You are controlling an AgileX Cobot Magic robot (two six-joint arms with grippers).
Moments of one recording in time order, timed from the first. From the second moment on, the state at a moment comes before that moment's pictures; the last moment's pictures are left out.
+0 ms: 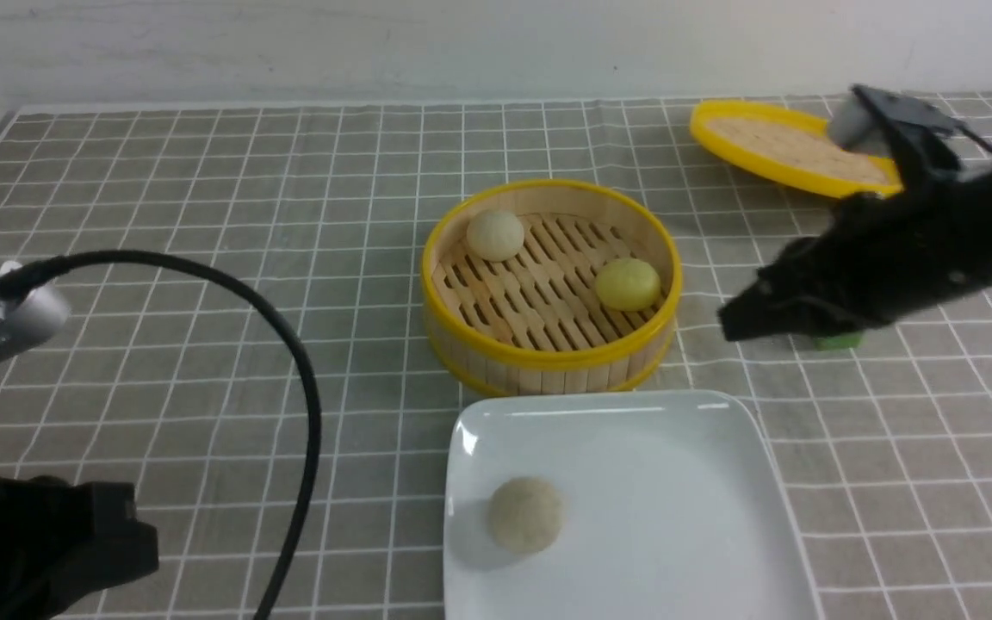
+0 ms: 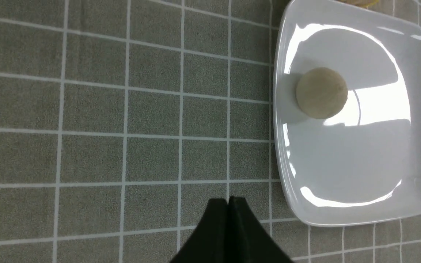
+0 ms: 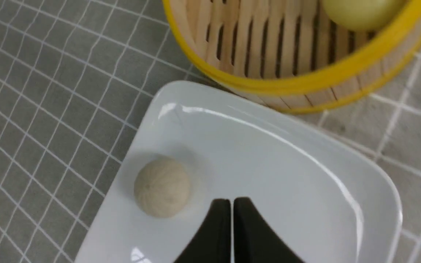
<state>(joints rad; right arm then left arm) 0.27 1.56 -1.17 0.75 0.82 -0.52 0.00 0.79 -0.67 -0.46 1.01 0.04</state>
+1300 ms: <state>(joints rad) 0.42 2.14 -1.78 0.09 0.85 -0.04 0.00 0.79 -0.67 -0.45 1.02 0.02</state>
